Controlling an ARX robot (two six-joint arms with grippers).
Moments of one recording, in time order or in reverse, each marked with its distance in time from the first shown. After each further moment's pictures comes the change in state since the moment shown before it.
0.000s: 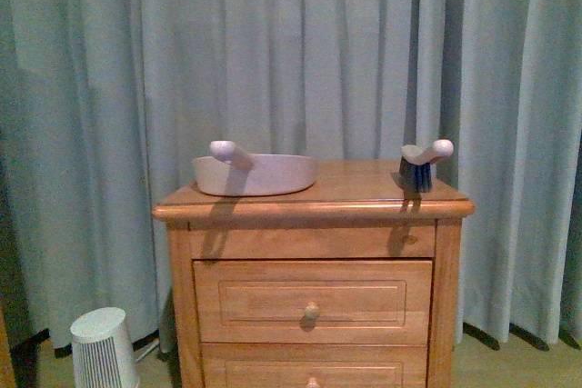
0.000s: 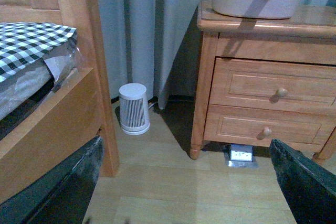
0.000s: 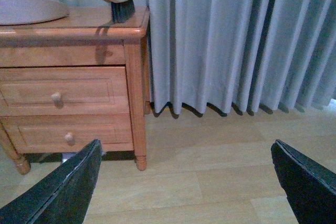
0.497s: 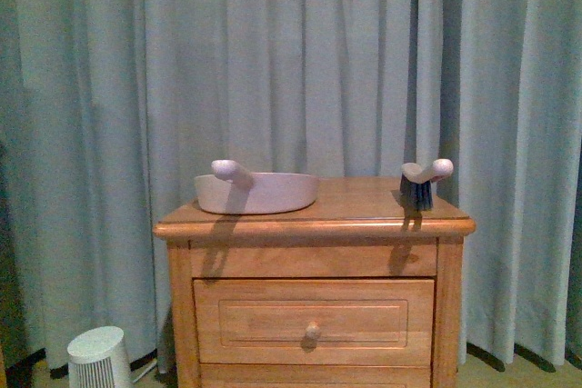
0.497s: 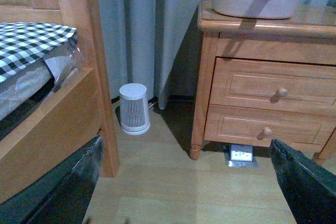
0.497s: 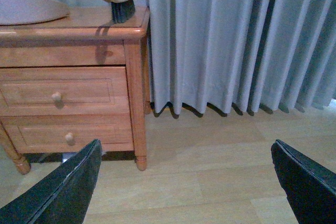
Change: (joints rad) left arm 0.000 0.000 0.000 0.000 0.000 0.000; right arm 0.000 0.000 0.000 0.000 0.000 0.000
